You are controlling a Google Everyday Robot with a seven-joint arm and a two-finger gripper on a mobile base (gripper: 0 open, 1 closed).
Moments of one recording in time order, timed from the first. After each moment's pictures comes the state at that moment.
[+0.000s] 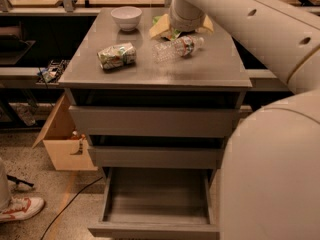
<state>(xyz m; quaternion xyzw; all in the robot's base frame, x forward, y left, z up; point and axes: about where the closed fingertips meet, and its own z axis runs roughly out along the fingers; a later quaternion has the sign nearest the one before) 0.777 -0.076 0.921 -0.06 0.94 0.01 0.33</state>
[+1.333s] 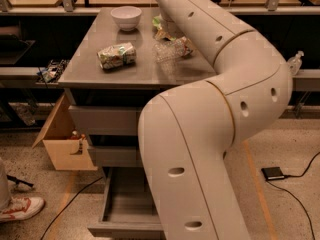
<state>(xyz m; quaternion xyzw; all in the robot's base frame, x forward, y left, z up) 0.796 -0.089 0.865 0.33 0.92 -0.04 0.20</state>
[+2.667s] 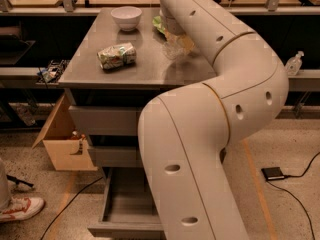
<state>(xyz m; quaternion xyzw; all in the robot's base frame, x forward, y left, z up) 0.804 -0.083 0.870 0.38 0.90 -0.01 0.20</state>
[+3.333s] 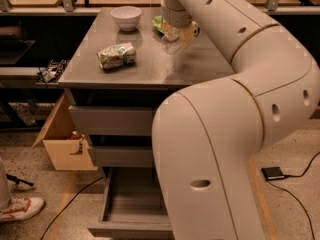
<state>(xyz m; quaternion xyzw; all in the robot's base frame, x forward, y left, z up) 0.792 -0.074 0.901 0.34 0.92 0.04 0.21</state>
